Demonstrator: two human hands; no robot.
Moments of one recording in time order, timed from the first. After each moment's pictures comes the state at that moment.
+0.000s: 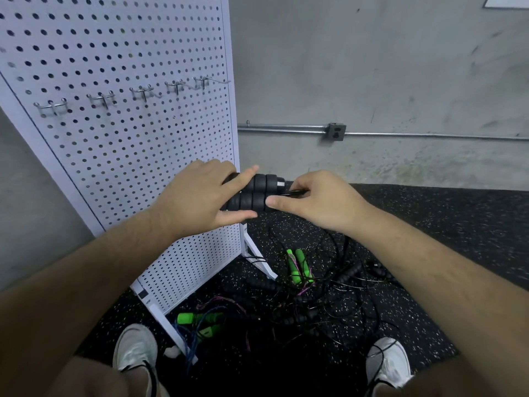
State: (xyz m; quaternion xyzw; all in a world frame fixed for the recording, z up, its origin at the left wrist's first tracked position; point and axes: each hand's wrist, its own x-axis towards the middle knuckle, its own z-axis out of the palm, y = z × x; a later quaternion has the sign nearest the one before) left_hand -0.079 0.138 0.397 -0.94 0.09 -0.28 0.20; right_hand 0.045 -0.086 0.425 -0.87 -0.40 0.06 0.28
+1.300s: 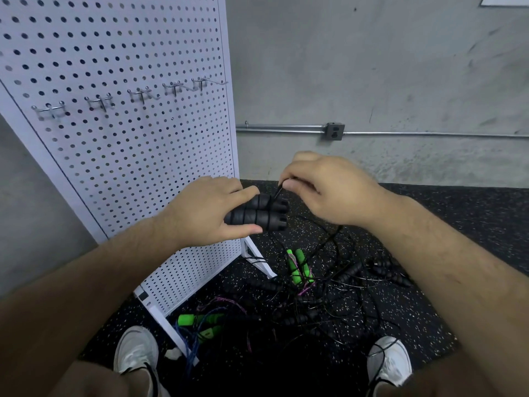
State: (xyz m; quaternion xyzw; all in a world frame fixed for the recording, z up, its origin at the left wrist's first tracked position) left_hand -0.080 0.126 0.388 -0.96 0.11 -0.25 0.09; right_hand 0.059 -0.096 0.441 -0.76 -0.61 -0.13 0.17
